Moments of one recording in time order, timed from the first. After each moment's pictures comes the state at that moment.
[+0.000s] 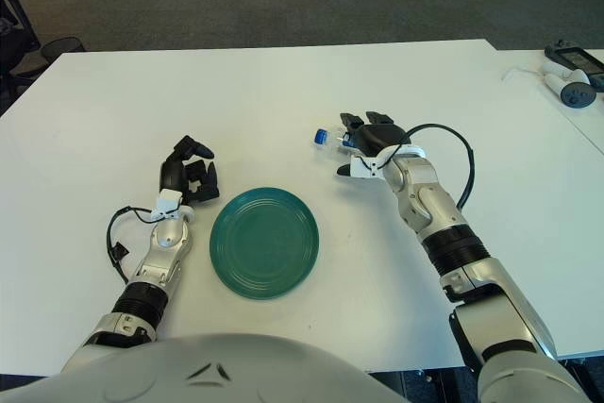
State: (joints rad) left arm -0.11 -0.07 -0.04 0.56 0.16 -0.52 0.34; right arm -0.38 -0.57 0.37 0.27 -0.83 0.03 0.22
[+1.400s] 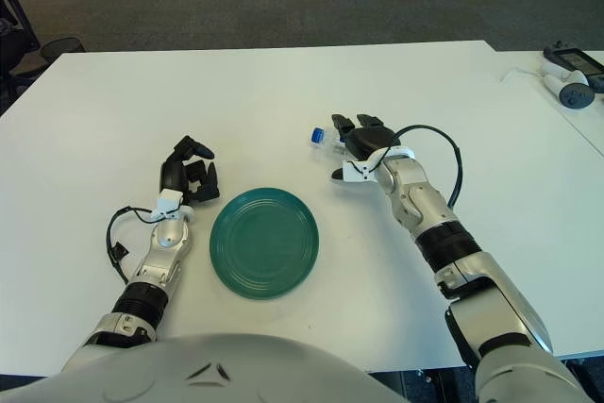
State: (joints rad) left arm -0.11 -0.07 -0.04 0.56 0.16 -0.52 0.35; right arm -0.42 -0.55 0.46 0.35 -0.86 0.03 0.18
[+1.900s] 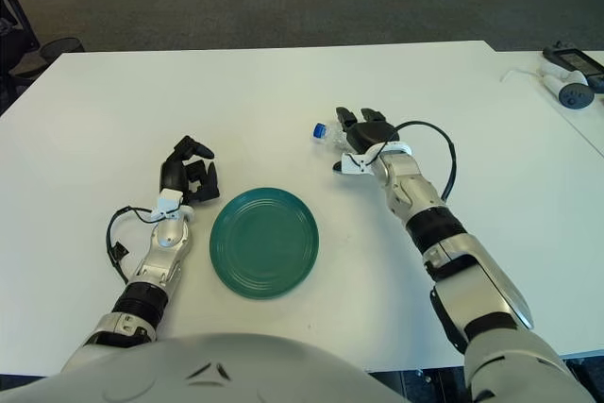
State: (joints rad) left arm -0.11 -0.07 -0.04 0.56 0.17 -0.52 0.35; right arm -0.53 -0.50 0.50 0.60 -0.86 -0.01 0.06
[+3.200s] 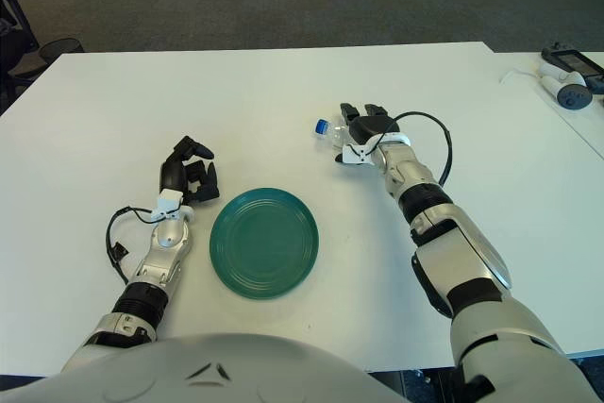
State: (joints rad) left arm -0.11 -0.07 -0.04 0.56 0.17 -0.51 0.36; right arm -0.69 -0.44 0.55 0.95 -0.84 -0.09 -0.04
